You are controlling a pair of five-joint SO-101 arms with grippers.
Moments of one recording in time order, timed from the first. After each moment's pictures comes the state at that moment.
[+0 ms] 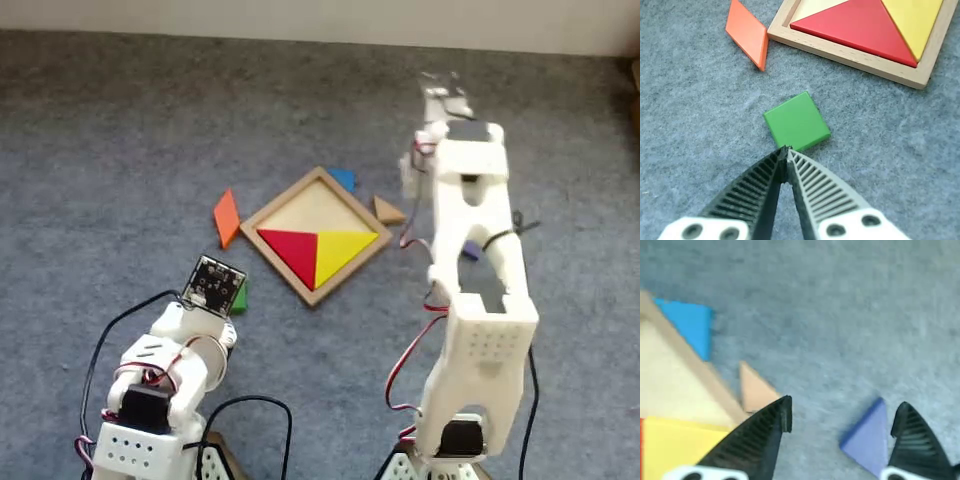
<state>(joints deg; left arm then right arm) 5.9 -102.3 96.0 63.6 -7.4 -7.4 30.9 -25.5 72.6 9.5</state>
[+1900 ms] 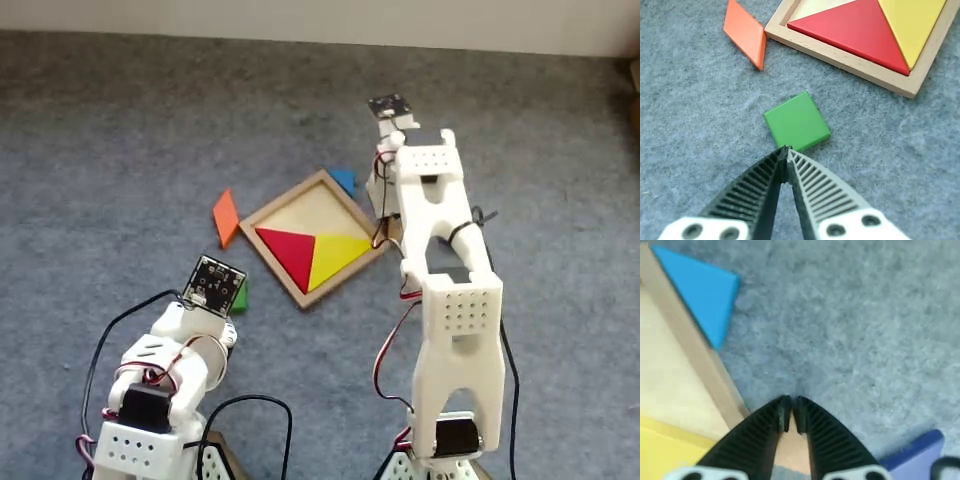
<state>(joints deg) 5.9 -102.3 96.0 63.6 -7.4 -11.6 45.6 -35.8 78.7 15.6</state>
